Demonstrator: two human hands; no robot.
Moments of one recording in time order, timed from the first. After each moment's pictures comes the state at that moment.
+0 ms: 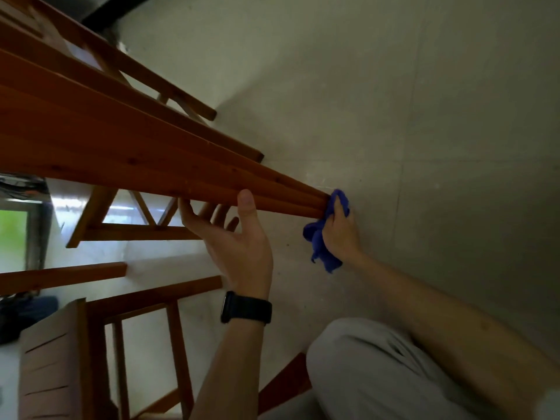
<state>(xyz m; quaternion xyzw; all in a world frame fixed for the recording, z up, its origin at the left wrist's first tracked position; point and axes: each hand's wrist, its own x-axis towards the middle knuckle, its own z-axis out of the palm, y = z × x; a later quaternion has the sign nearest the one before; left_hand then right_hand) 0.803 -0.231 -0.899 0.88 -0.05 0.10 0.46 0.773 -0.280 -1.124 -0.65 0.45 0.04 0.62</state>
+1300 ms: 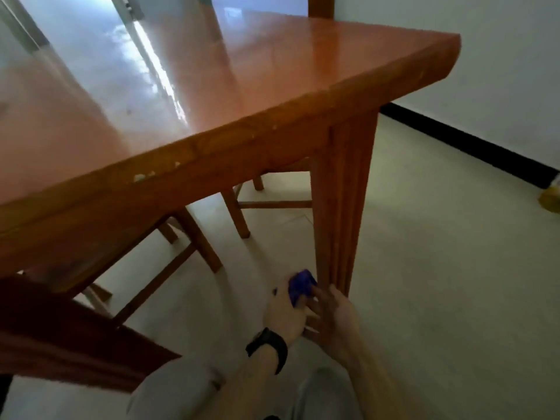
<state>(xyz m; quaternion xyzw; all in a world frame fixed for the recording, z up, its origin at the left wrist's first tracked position) 0.732 -0.206 -0.887 0.86 0.20 -0.09 0.46 0.734 -0.316 -0.905 -0.41 0.25 0.28 0.83</state>
